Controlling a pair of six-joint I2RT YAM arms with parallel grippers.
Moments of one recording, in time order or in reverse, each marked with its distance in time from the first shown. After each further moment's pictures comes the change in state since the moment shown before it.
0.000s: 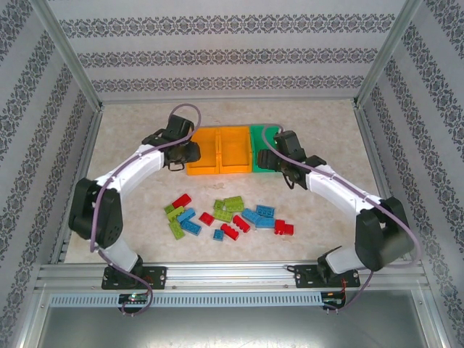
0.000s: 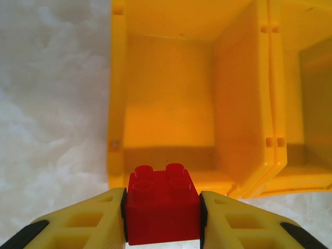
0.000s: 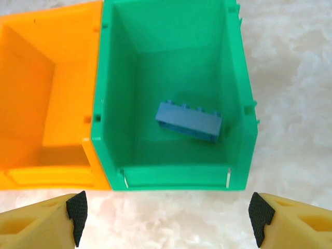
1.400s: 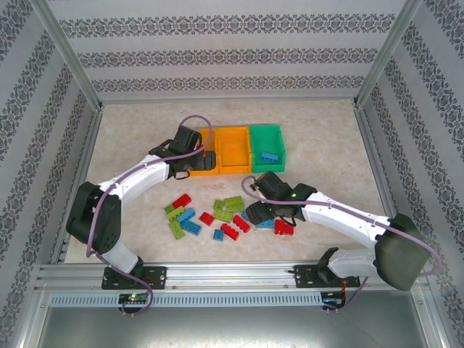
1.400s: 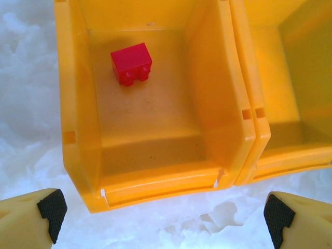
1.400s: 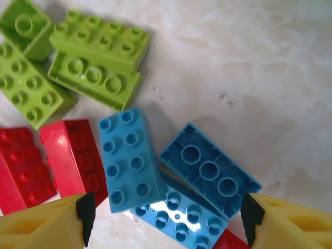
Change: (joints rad) left arm -0.085 -0.081 -0.157 0.130 -0.057 0.053; right arm 0.356 -0.140 -0.166 -0.311 -0.131 -0.159
